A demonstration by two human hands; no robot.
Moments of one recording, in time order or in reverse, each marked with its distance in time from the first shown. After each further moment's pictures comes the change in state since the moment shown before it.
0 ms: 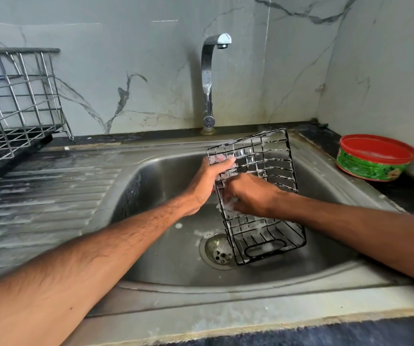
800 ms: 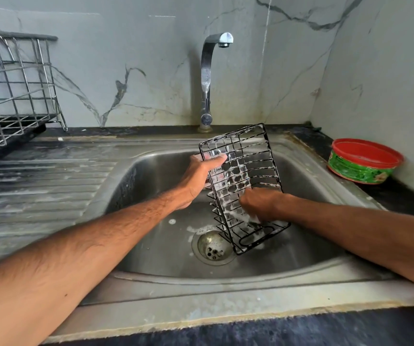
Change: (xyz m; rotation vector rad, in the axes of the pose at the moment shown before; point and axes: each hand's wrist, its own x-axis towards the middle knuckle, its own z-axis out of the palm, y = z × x) left_hand -0.004 0.006 -0.007 0.090 0.102 -0.031; right_hand -0.022 0.020 0.007 -0.270 -0.470 0.134
